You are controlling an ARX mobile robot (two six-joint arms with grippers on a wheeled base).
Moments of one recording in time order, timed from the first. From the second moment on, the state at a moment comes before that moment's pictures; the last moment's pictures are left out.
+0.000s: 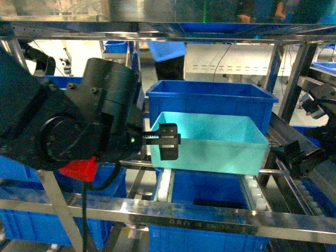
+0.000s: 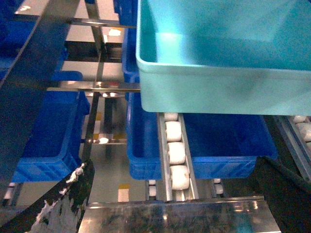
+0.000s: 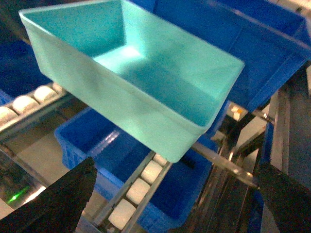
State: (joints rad) left arm -0.37 2.14 1.07 0.42 -0.15 -0.26; right arm -0.05 2.14 0.94 0.69 -0.41 -0.38
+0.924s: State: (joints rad) left arm -0.32 1.10 0.49 0.26 -0.39 -0.21; right arm -0.20 1.18 0.45 0.39 -0.43 -0.21
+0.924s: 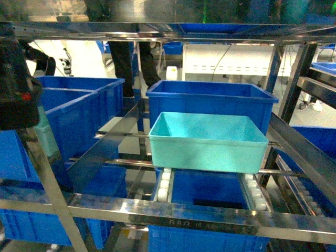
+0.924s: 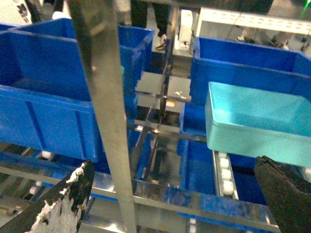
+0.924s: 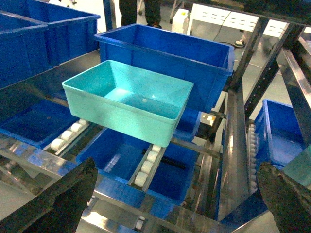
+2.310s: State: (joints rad) left arm -0.11 0.57 0.13 0.44 -0.12 -0.02; right arm -0.10 0.69 0.11 0.57 -0.10 -0.02
